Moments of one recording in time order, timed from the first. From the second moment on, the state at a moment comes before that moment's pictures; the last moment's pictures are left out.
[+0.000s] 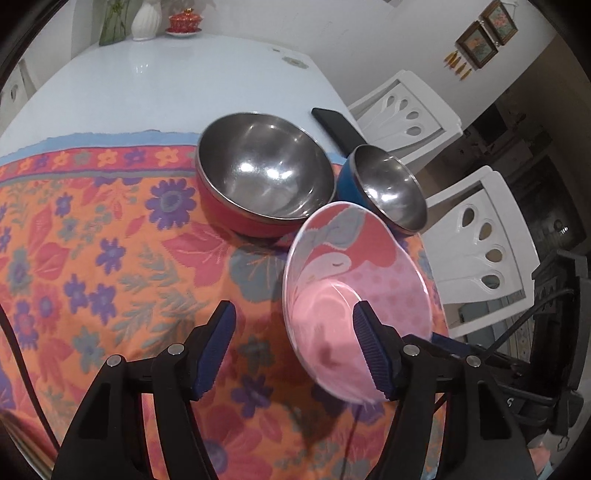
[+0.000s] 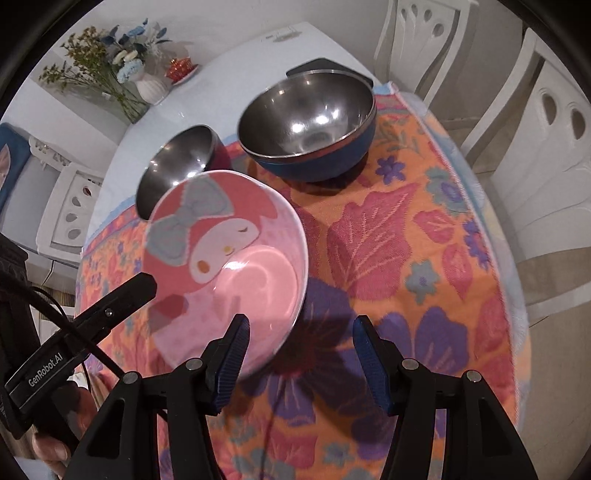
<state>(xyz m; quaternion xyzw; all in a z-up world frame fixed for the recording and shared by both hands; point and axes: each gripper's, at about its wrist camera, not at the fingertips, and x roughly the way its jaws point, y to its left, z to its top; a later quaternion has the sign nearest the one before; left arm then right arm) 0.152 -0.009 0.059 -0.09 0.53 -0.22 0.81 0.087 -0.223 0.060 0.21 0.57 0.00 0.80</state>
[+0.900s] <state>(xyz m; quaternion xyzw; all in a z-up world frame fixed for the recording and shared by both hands) 0.141 -0.035 0.041 -0.08 0.55 -0.24 0.80 0.092 -0.200 0.045 0.15 0.57 0.03 0.81</state>
